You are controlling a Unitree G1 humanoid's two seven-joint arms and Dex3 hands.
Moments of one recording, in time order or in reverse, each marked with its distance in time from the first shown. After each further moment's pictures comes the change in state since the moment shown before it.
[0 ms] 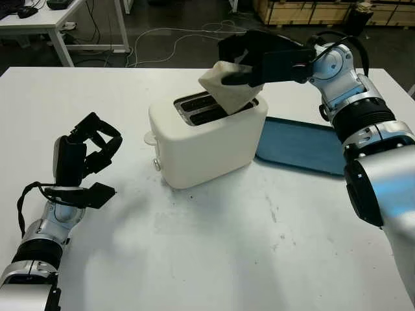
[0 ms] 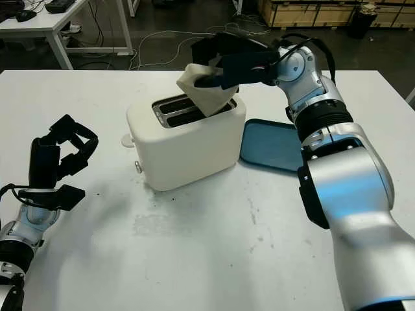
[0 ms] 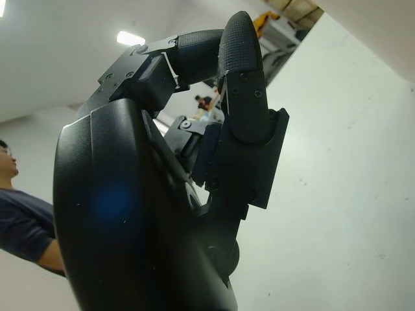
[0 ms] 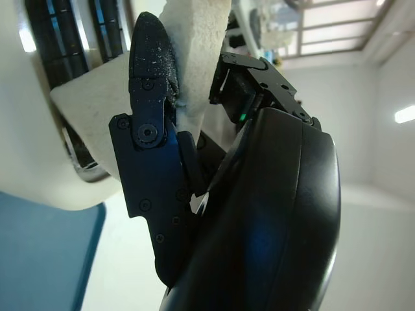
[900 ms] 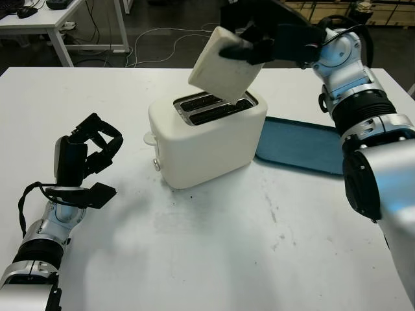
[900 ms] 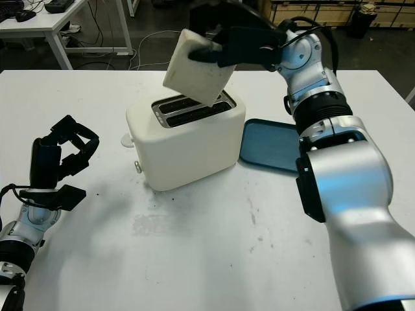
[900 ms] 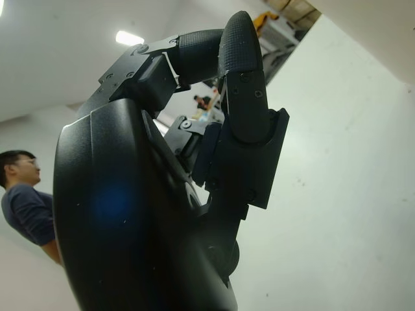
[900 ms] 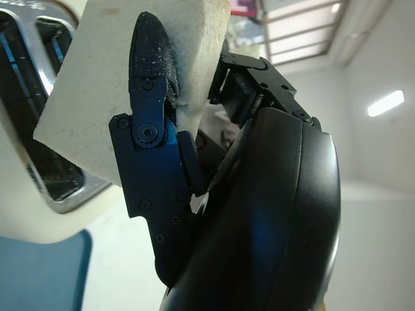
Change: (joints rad) left arm 0.000 -0.004 0.000 -0.011 -0.002 0.017 -0.003; right arm -0.030 0.041 -0.050 0.038 0.027 -0.019 -0.013
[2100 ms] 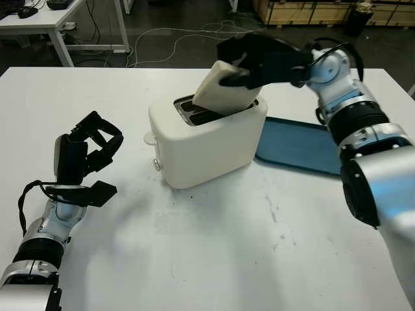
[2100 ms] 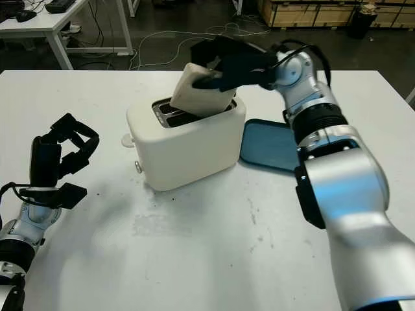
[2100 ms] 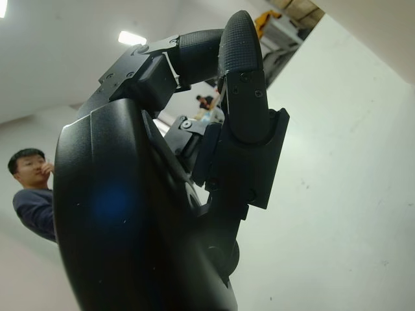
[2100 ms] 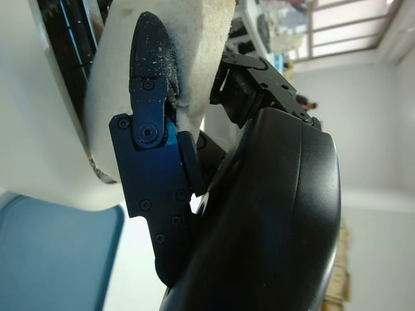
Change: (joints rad) left arm 0.001 -0.001 0.000 -0.015 0.002 0.010 0.003; right arm 0.027 -0.035 -0.009 0.008 0.017 0.045 0.137
